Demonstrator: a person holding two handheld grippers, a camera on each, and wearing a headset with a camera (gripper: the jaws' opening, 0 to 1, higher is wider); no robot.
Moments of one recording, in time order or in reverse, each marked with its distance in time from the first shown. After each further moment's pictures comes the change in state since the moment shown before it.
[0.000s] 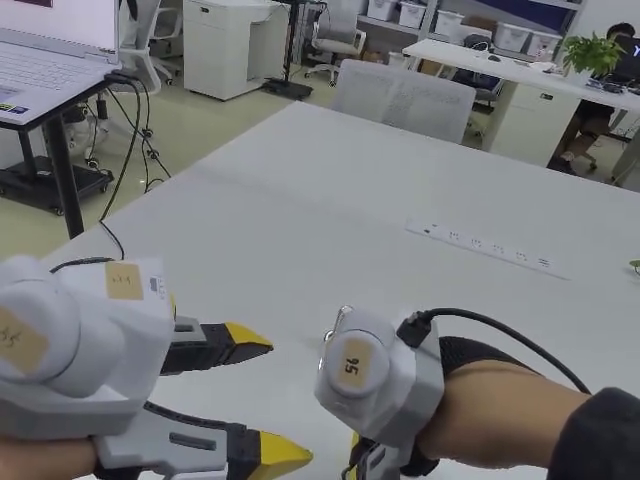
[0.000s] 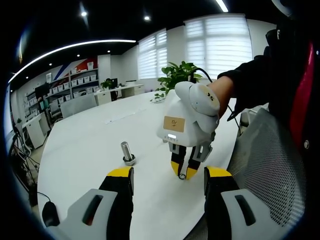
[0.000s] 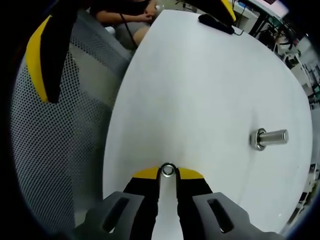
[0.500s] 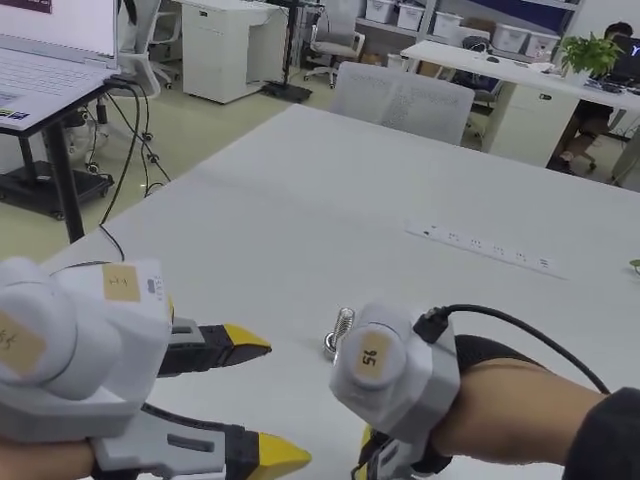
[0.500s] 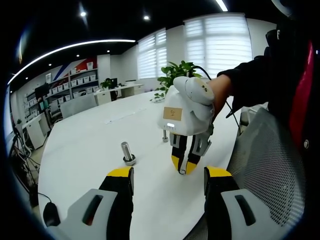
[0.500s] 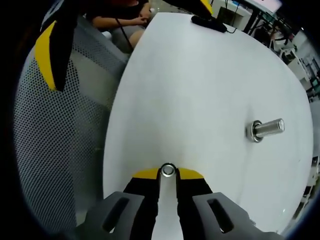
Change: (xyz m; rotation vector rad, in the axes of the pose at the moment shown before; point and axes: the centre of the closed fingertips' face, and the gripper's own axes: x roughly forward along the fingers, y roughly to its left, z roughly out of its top) left arm 0.001 0.003 0.001 0.004 0.004 0.000; right arm -0.010 -0.007 -0.009 0.048 -0.027 -0.001
